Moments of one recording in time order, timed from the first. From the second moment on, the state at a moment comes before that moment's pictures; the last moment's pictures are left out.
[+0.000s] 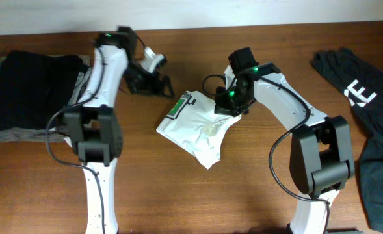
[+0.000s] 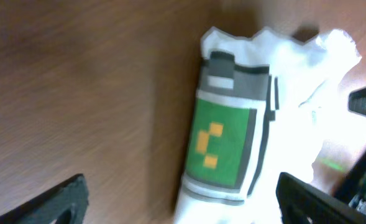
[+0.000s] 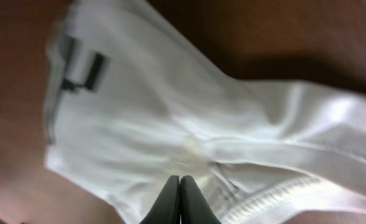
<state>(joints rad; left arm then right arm) -0.13 2.49 2.28 -1.42 0.56 0.34 0.28 2.03 1.54 -0.88 -0.42 0.40</state>
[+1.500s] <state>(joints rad) 0.65 2.51 2.78 -1.68 0.07 0.01 0.17 1.62 1.48 -1.02 -0.36 0.42</state>
